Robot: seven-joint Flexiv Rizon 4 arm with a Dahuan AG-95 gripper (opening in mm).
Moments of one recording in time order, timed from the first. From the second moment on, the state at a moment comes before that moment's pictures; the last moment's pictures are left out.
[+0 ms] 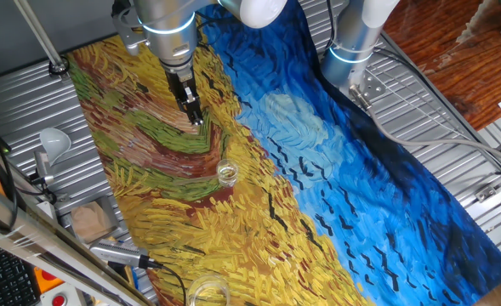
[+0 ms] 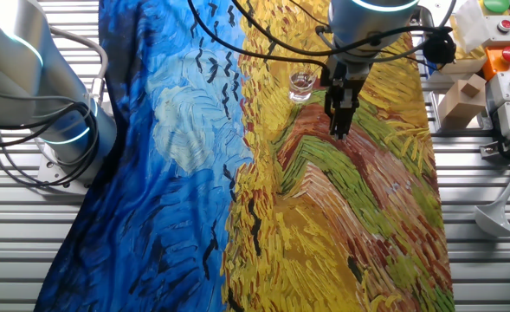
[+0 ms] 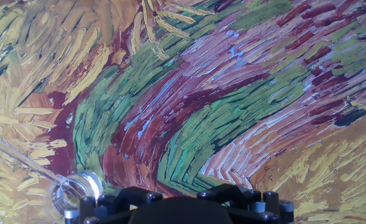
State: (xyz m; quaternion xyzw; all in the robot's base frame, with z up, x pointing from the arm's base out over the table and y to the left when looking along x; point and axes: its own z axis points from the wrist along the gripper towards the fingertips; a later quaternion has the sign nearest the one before) arm 0.500 0.000 0.170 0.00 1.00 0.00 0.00
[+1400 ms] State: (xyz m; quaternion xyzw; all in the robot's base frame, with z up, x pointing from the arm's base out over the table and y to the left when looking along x) arm 0.499 0.000 0.170 -0.02 1.00 0.01 0.02
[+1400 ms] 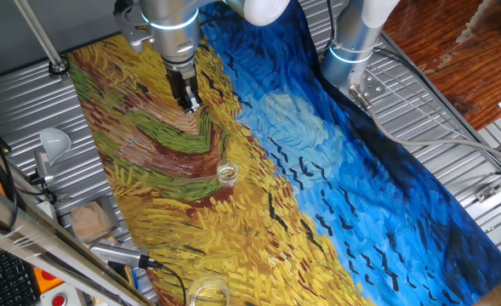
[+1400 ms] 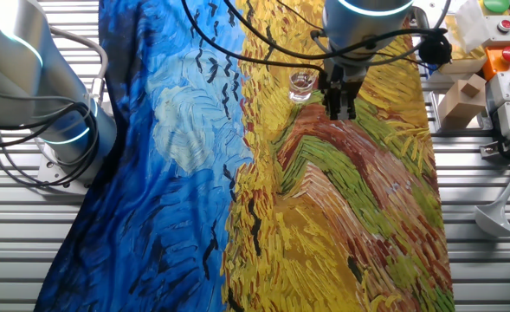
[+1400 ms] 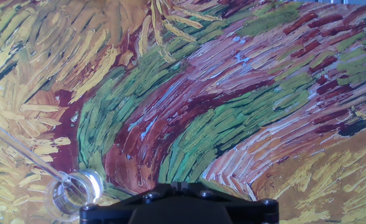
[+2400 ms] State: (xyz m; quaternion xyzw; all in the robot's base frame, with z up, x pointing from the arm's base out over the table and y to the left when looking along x) arm 0.500 0.000 0.170 -0.03 1.00 0.00 0.01
